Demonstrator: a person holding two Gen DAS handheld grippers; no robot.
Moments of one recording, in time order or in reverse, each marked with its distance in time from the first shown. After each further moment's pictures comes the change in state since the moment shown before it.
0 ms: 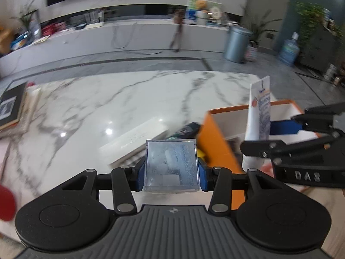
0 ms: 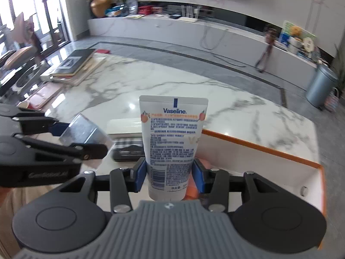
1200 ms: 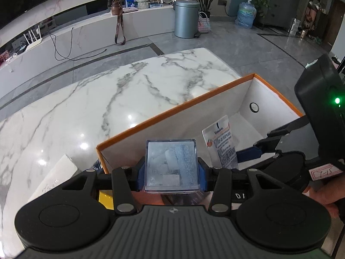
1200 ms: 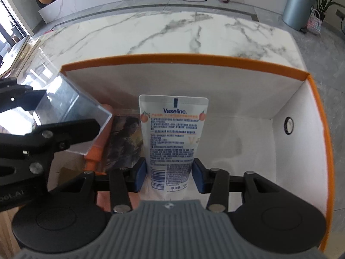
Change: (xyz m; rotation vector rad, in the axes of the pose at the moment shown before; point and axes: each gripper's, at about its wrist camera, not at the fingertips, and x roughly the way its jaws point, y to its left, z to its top) left arm 0.125 -0.125 0.037 0.254 0.083 -0.107; right arm 0.118 -0.146 -0.064 0.261 0.284 -0.023
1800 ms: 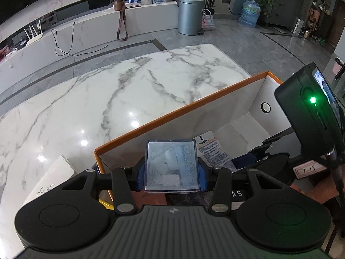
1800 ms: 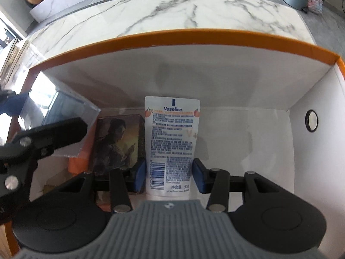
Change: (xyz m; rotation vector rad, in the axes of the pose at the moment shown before) left arm 0.019 0.011 0.001 -0.014 0.018 -0.004; right arm 0.040 -0.013 0.011 0.078 0.077 0.029
